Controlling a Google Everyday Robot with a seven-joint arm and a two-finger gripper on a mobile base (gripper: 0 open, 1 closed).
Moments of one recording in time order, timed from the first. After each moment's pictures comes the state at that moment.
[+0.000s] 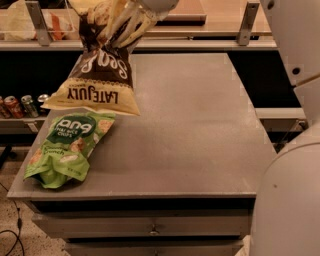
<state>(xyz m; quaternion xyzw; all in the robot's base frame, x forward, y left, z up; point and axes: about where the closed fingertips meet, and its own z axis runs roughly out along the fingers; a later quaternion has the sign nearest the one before) 0.548 0.060 1.056 -0.91 0.18 0.09 0.35</state>
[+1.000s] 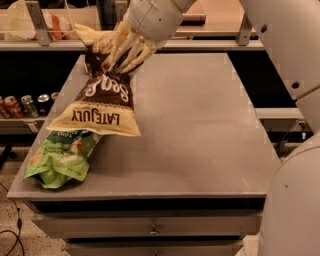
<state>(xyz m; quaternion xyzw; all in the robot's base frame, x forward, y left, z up) 0.544 0.062 1.004 -0.91 0.21 0.15 0.33</state>
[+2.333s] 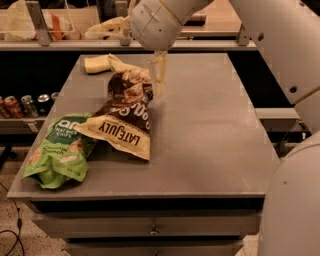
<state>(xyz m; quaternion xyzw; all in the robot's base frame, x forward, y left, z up) 0.539 0.064 0.985 -0.90 0.21 0.18 0.33</state>
